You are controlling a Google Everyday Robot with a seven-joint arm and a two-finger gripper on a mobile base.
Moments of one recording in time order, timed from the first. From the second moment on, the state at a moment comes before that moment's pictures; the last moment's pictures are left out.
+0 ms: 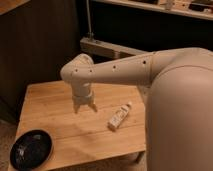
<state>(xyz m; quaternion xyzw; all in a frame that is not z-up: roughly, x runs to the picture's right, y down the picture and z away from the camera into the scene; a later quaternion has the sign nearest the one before) -0.102 0.096 0.705 -0.26 0.23 0.64 0.68</state>
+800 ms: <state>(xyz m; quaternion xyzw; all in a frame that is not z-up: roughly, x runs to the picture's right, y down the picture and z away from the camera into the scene) -0.102 0.096 0.705 -0.26 0.23 0.64 0.68</state>
